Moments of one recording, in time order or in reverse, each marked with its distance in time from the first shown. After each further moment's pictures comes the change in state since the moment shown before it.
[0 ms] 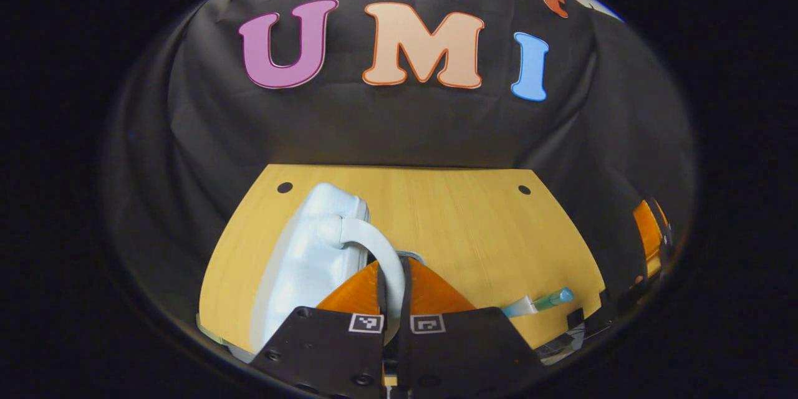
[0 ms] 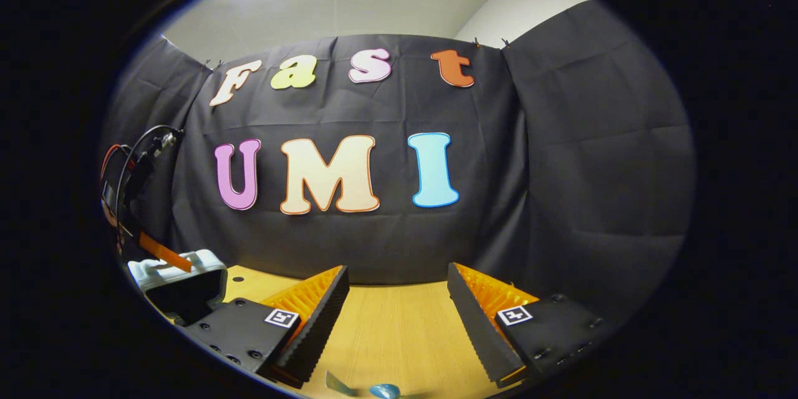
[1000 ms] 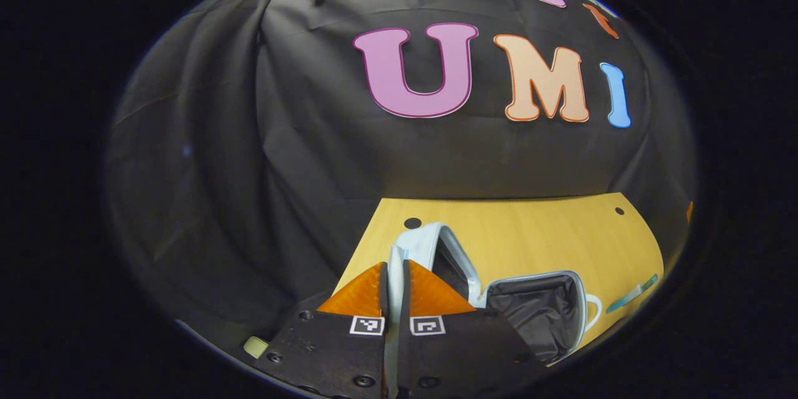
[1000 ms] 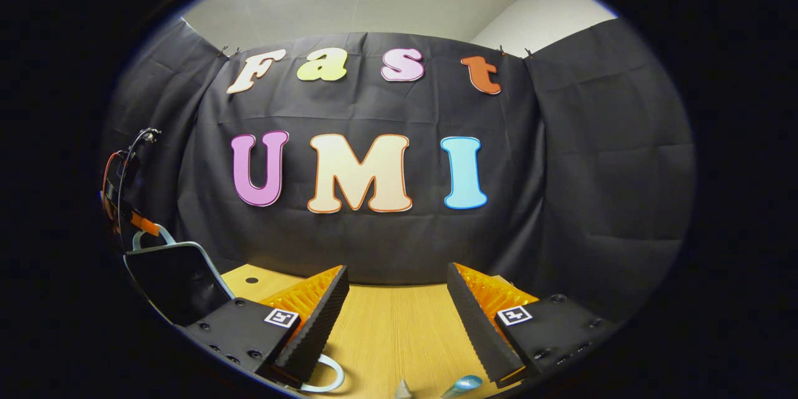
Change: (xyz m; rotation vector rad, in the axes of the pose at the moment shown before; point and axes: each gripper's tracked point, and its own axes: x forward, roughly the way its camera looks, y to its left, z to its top) left arm -0.018 0.269 0.023 0.010 -0.145 0.289; right arm -0.010 0.120 0.001 -0.042 0.001 0.010
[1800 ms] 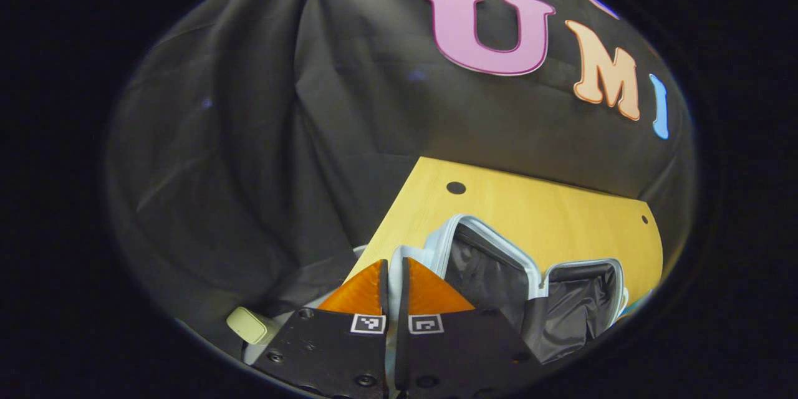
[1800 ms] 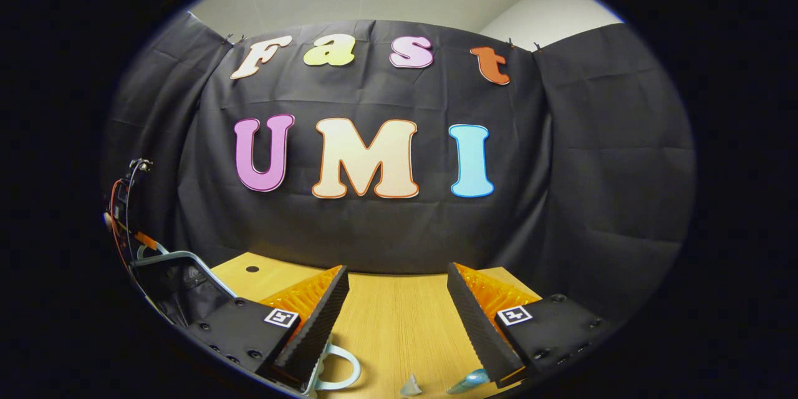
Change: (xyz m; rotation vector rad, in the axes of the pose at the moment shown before) left arm 0.063 0.080 -0.092 -0.153 0.162 0.102; right arm 0.004 0.015 -0.018 -0.028 0.060 -0.001
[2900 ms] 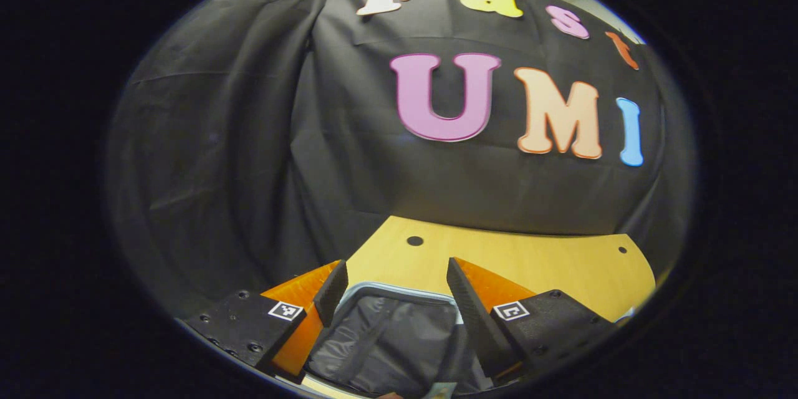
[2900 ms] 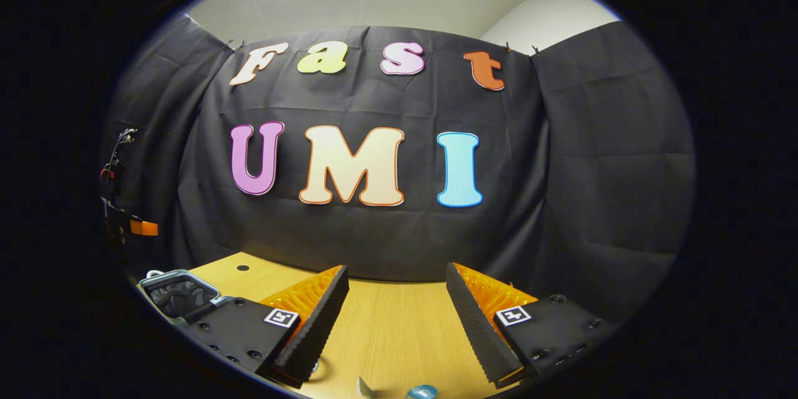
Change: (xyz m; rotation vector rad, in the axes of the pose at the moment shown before) left arm -0.105 -0.154 0.046 0.003 -0.372 -0.065; right arm 0.009 -0.079 0.017 -0.007 -0.039 0.039
